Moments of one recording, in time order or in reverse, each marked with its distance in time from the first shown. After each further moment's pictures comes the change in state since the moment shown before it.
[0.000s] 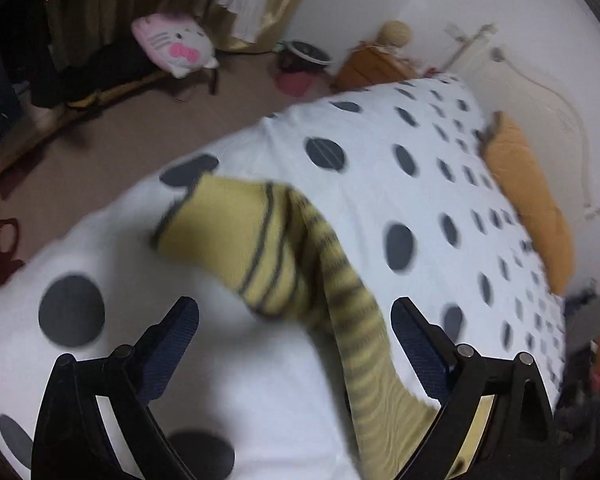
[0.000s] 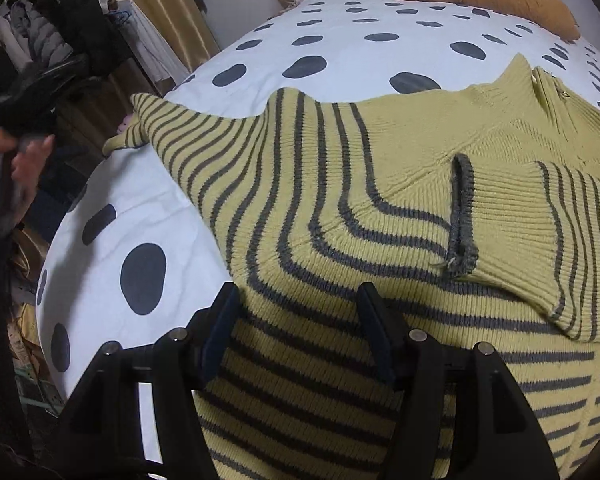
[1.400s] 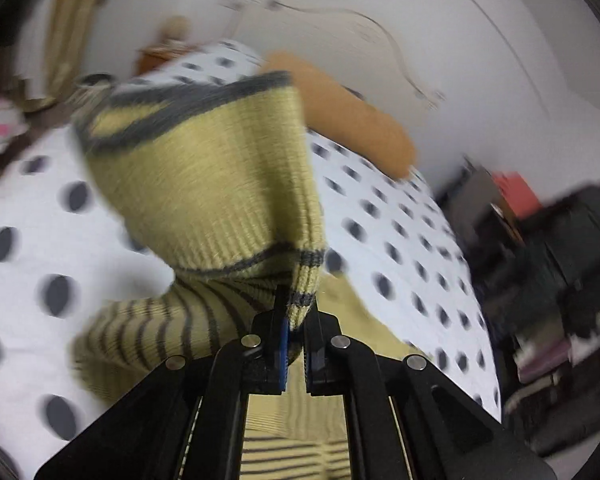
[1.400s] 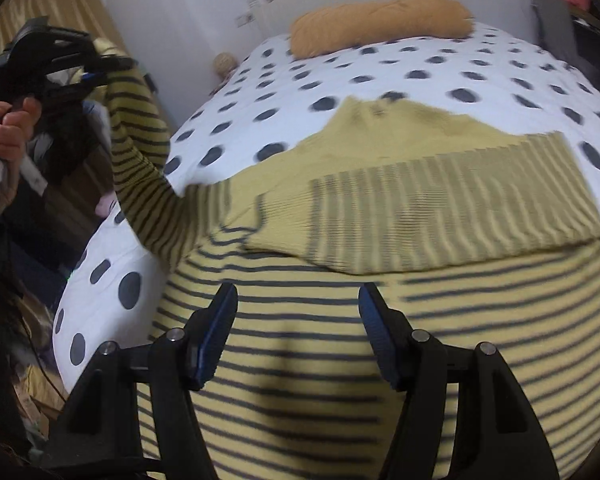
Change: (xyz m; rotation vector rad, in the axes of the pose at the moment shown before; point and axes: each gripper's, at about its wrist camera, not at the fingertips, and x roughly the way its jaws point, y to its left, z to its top) left arm -0.137 -0.292 -0.216 0.491 0.043 -0.512; right arm -0.176 -0.119 -0.073 0.219 -0.234 -0.100
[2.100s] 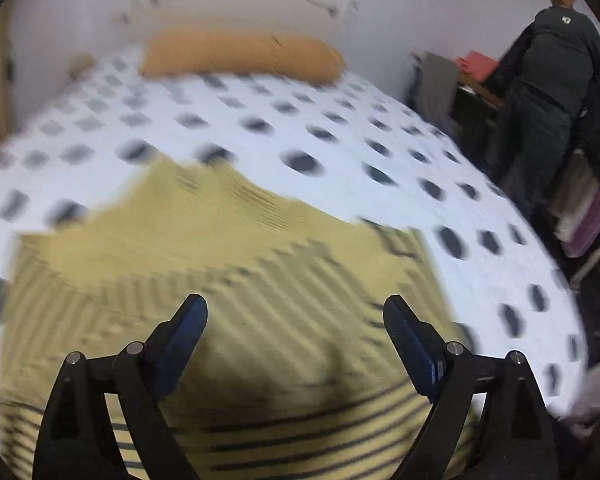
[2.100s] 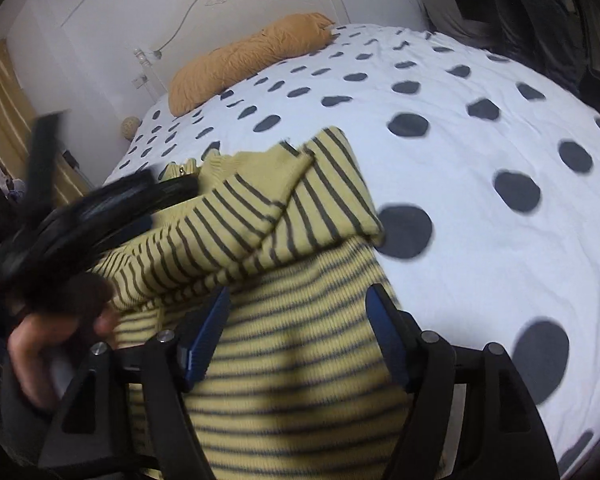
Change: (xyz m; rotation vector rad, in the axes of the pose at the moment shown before) left arm 0.124 -0.141 -0.176 0.371 0.005 0.143; right arm -0.068 -0.195 0.008 0.216 -0.099 -0.179
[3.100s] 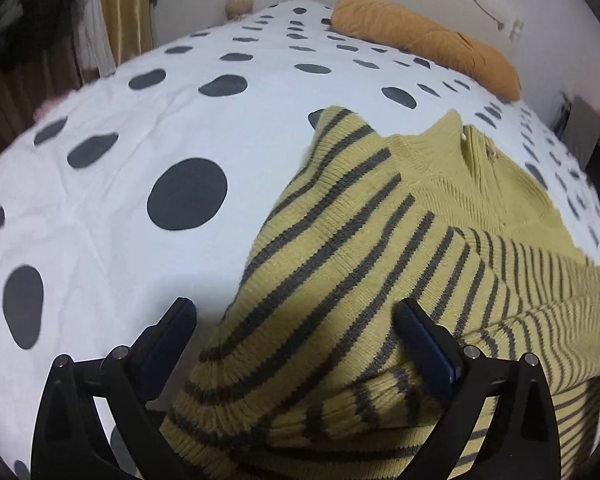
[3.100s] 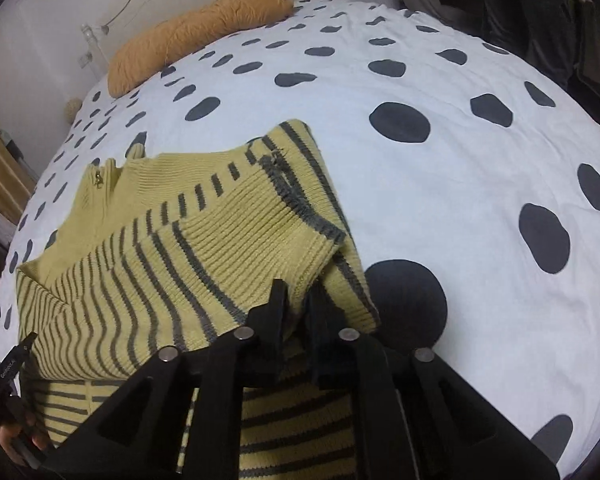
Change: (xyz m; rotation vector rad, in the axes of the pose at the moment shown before) left arm 0.017 0.215 -0.069 -0.343 0.121 0.321; right arm 0.083 -0.014 0.049 0.036 0.087 -0.198
